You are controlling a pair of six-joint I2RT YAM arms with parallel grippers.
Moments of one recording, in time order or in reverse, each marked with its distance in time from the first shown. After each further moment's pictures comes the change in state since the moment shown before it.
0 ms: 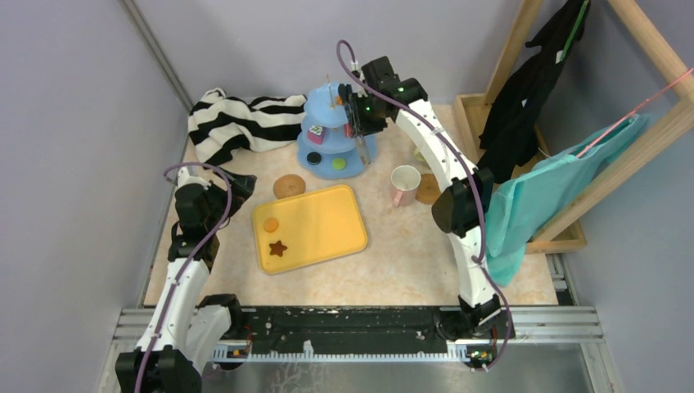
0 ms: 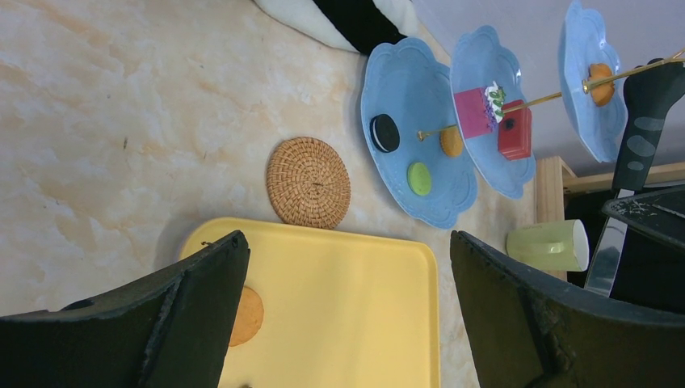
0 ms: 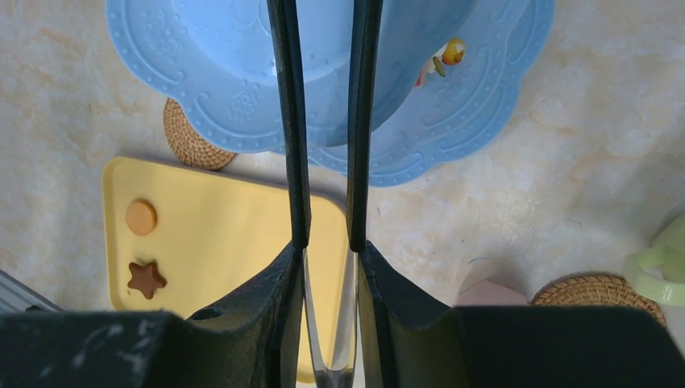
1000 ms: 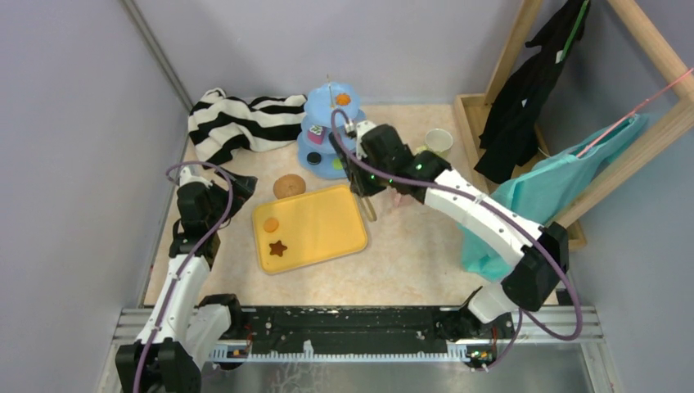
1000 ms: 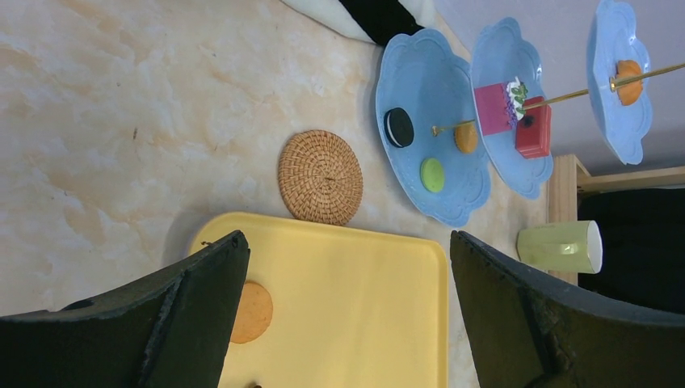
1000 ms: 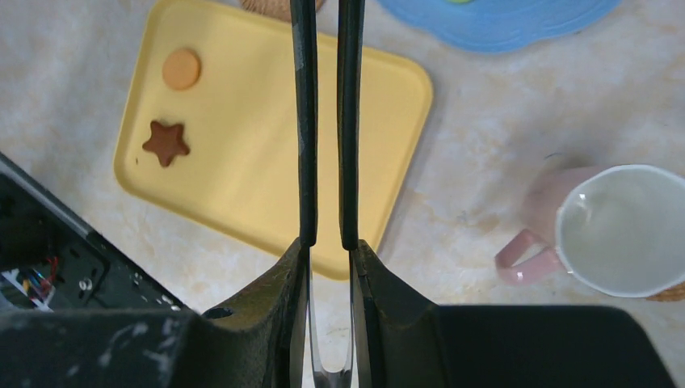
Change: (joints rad) left arm 0.004 0.035 0.000 0.000 -0.001 0.000; right arm 0.240 -0.705 -0.937 0.370 0.133 0.004
